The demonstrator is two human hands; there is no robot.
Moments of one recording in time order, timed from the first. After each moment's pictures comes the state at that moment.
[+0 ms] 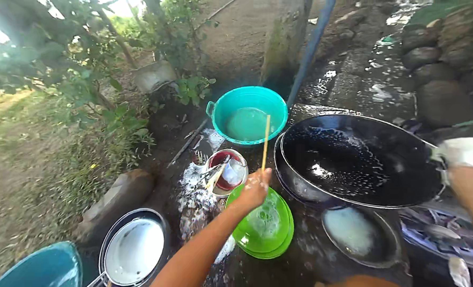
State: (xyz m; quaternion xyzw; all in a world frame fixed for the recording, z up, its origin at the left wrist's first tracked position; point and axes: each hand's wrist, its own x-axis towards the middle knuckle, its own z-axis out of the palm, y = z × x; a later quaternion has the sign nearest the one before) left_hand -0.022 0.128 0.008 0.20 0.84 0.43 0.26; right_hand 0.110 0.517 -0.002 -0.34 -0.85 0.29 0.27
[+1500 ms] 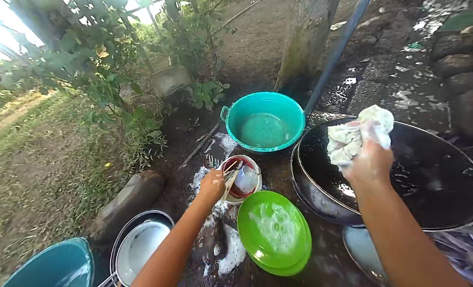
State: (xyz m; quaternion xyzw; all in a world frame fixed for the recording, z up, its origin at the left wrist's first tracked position) left_hand -0.090 0.021 0.019 0.09 0.96 0.06 0.28; right_hand -0.027 0.308 0.060 -0.23 -0.51 0.75 0.34
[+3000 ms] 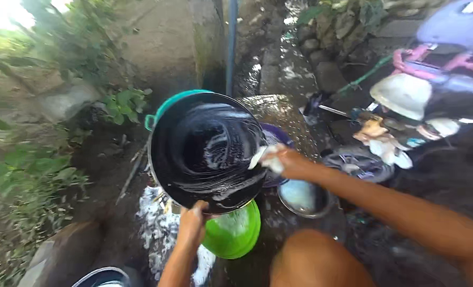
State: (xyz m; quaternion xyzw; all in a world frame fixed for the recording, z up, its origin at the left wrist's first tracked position) left_hand 0.008 0.087 0.010 -0.16 0.65 0.70 0.24; right_hand 0.068 0.386 -0.005 0.00 -0.96 0.28 -0.06
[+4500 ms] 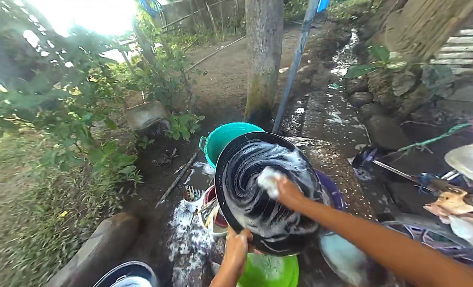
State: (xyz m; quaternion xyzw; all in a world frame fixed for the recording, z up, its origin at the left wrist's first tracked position) left_hand 0.018 0.079 0.008 -0.15 0.60 0.73 0.28; right_hand -0.034 0.300 -0.028 -0.05 -0.96 0.26 -0.03
